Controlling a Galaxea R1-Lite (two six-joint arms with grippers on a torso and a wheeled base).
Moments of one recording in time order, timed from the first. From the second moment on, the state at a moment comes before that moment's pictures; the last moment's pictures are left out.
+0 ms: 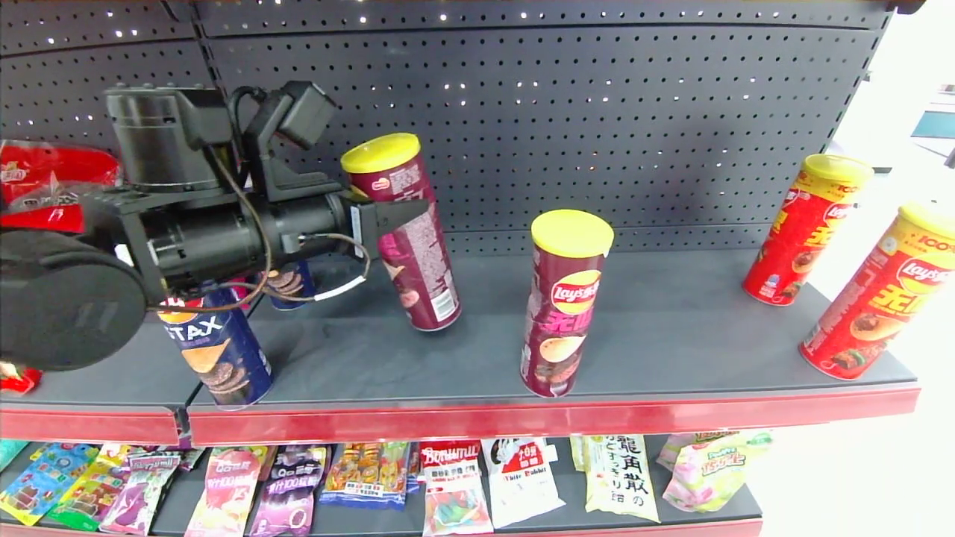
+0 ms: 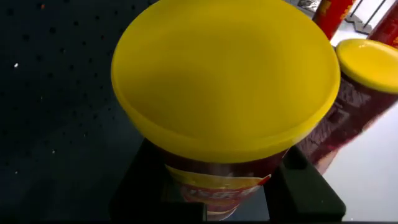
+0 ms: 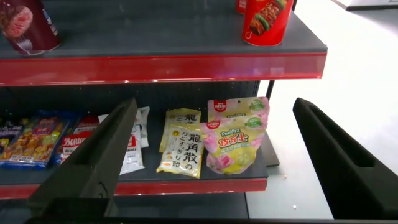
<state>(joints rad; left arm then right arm) -0.42 1.69 -1.06 -0.53 -0.33 0.01 0.00 0.00 0.00 0.00 0.00 0.00</state>
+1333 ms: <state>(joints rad) -0.52 2.09 -1.49 -0.53 -0.34 0.08 0.00 0.00 0.00 0.00 0.00 0.00</state>
